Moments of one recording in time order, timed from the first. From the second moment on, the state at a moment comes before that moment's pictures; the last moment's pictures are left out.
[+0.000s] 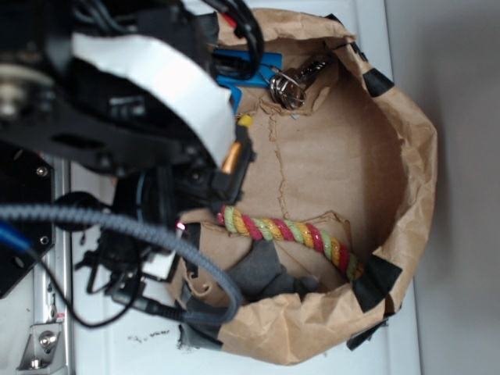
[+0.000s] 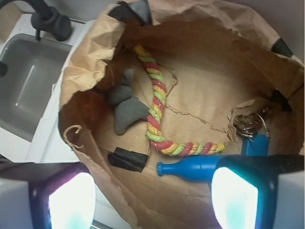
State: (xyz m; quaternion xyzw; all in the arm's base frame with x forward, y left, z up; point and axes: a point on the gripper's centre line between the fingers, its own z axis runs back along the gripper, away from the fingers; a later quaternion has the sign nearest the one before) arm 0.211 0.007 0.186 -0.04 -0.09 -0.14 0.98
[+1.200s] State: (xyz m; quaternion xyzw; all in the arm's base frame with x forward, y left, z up) arm 0.262 0.030 0.133 0.03 -0.13 -0.13 0.98
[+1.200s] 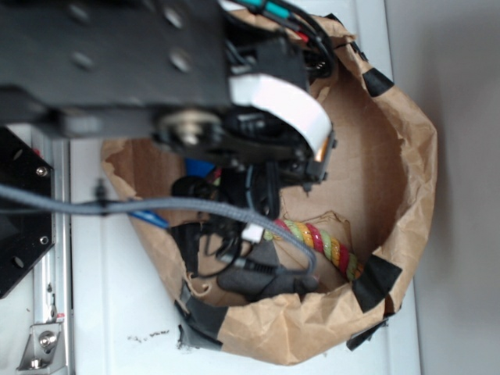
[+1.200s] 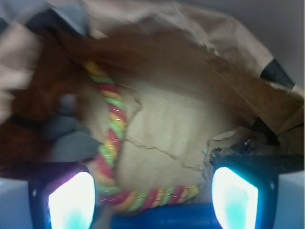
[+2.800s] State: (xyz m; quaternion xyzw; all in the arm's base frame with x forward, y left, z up) arm 0.262 0.079 0.095 0.11 -0.13 -0.14 0.98
